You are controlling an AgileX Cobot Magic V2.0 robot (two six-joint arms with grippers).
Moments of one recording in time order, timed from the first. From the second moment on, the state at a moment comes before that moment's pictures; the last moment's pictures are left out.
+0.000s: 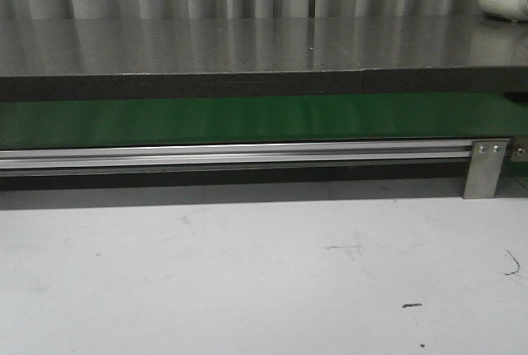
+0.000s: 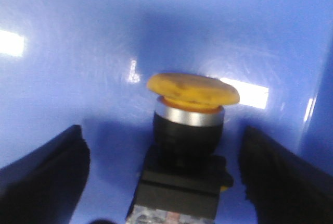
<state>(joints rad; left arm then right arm) 0.55 2.12 -1.53 -0.08 0.76 0.39 0.00 0.44 -0.53 0.21 0.36 -0.07</state>
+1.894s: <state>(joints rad) 0.15 1.96 -1.63 -0.10 1.02 0.16 0.00 0.44 -0.53 0.21 0.36 -0.07</state>
